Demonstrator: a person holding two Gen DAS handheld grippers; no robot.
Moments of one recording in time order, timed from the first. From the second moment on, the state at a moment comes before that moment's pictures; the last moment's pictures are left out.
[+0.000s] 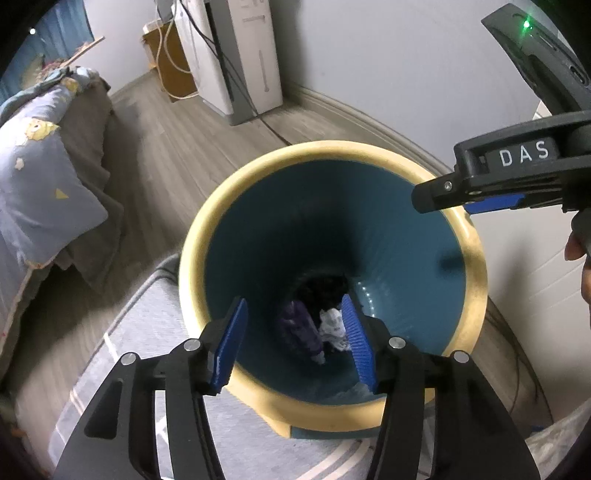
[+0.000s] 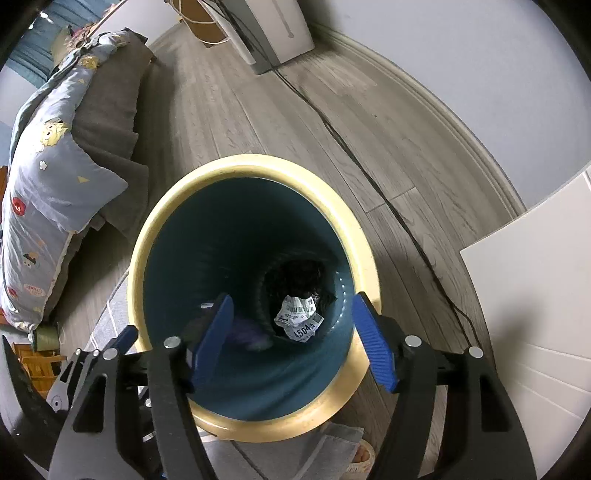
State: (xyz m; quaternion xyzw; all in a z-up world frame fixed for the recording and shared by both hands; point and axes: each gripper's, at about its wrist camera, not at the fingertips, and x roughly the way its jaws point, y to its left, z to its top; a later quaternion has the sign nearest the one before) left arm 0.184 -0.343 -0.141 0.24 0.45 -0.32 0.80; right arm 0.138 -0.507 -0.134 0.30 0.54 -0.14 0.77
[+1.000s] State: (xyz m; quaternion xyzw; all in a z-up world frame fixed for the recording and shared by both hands) left arm 0.099 -0.063 -0.016 0.11 0.41 -0.11 0.90; right arm 0.132 -0.360 -0.053 0.15 0.50 -0.08 0.85
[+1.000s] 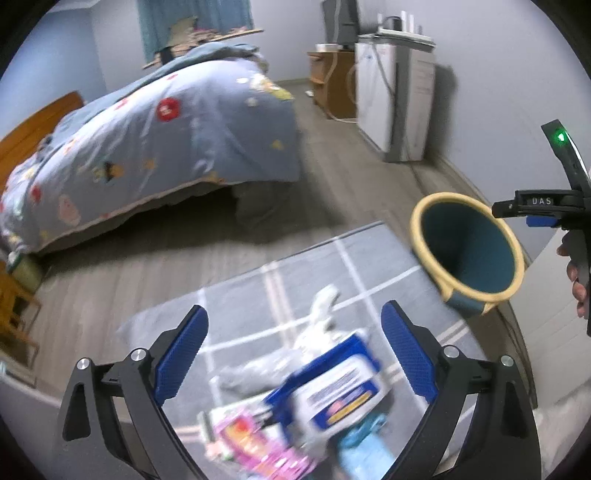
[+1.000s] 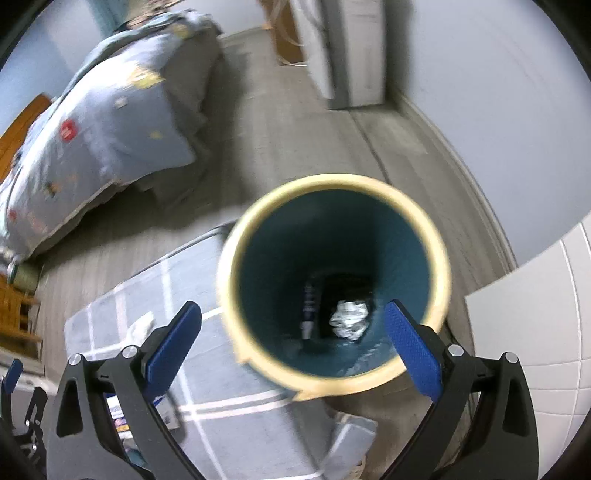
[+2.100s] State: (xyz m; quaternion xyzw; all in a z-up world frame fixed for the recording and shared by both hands) left arm 0.064 0.147 -0.057 -0.03 0.42 0.05 0.90; right arm 0.098 -0.057 -0.097 0.03 0.56 0.12 0.82
